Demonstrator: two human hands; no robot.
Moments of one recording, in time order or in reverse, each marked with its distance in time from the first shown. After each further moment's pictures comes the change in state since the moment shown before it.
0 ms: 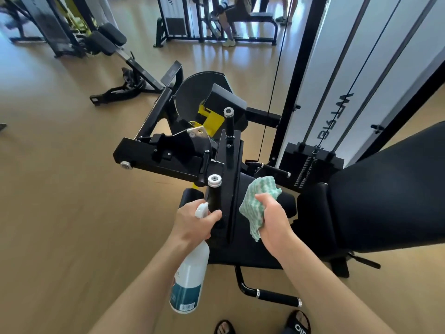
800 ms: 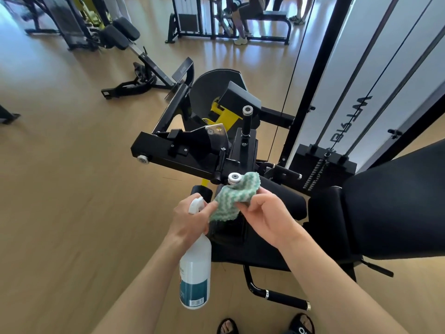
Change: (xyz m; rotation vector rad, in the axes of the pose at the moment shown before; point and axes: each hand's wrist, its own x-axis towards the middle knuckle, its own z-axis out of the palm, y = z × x) left_hand 0.005 -0.029 -0.037 -0.160 0.073 -0.046; right_hand 0.001 0.000 0.044 0.212 -0.480 -0.051
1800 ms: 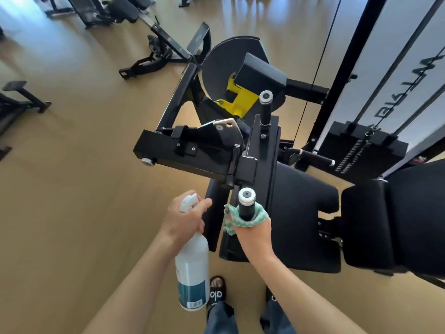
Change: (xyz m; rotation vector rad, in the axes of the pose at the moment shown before) left_hand 0.059 0.010 -0.020 0.083 0.025 -0.151; right_hand 0.080 0.074 -0.017 -0.723 0.421 -0.277
